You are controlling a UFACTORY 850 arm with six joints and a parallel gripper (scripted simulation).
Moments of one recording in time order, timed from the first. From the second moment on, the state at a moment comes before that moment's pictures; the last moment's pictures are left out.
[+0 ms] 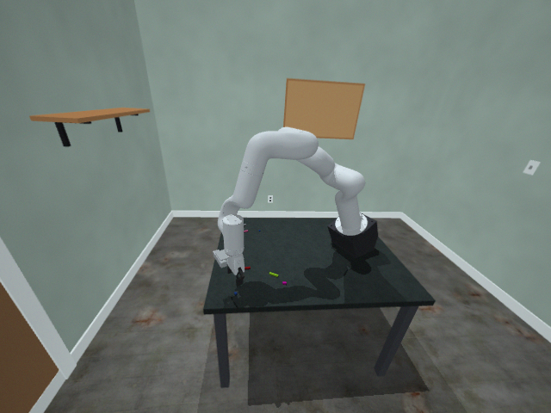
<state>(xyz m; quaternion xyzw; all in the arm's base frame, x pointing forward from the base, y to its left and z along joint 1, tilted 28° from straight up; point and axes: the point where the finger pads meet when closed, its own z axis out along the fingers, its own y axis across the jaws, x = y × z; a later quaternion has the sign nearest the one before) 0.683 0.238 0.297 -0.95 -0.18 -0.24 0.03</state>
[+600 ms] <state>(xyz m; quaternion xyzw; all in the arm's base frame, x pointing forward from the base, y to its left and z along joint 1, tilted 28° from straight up) 0.673 0.142 0.272 -0.95 -0.19 -0.24 0.02</state>
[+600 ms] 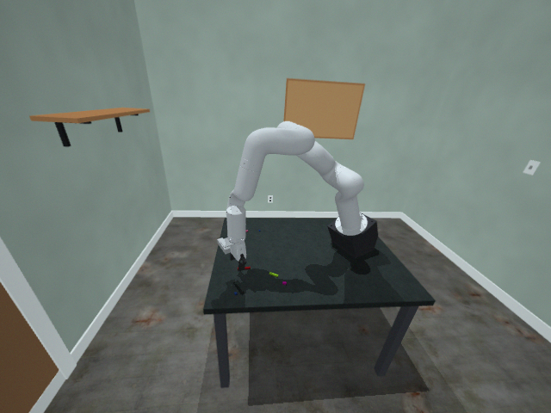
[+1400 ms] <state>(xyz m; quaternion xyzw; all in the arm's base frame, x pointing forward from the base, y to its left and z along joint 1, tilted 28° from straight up) 0.654 -0.049 0.221 -0.95 -0.20 -0.22 0.01</state>
